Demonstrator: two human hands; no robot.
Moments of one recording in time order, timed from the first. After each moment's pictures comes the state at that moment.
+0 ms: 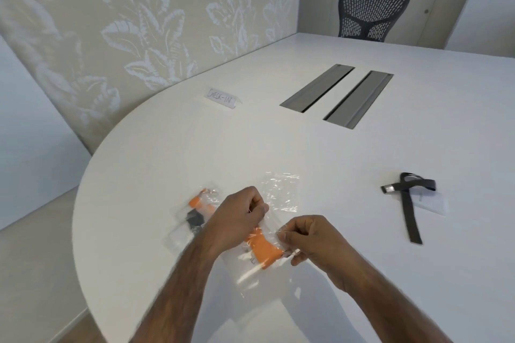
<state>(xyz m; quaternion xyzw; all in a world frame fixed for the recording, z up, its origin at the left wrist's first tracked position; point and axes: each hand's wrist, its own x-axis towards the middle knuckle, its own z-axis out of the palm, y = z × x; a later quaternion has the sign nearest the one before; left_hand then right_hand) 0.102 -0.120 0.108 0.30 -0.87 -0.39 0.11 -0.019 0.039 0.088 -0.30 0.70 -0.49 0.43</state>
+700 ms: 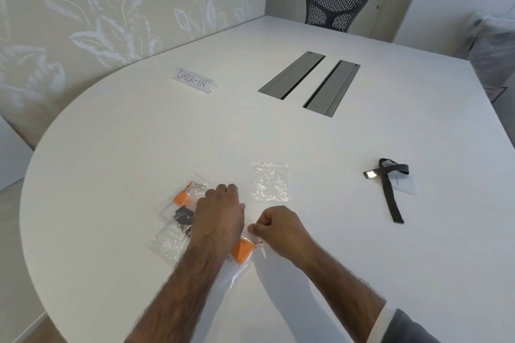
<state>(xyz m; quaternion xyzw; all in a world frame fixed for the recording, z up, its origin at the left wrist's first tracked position) 0.104 -0.159 0.058 0.33 -0.94 -0.09 0.05 0.020 -0.035 0.056 -0.28 0.85 -0.34 0.29</state>
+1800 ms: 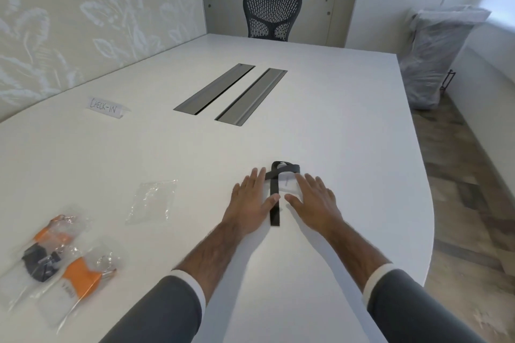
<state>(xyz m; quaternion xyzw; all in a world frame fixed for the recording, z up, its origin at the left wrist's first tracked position) -0.157 0.038 0.010 0.16 -0.95 -0.25 0.05 -0.247 0.209 0.034 -0.30 0.94 -0.17 0.06</state>
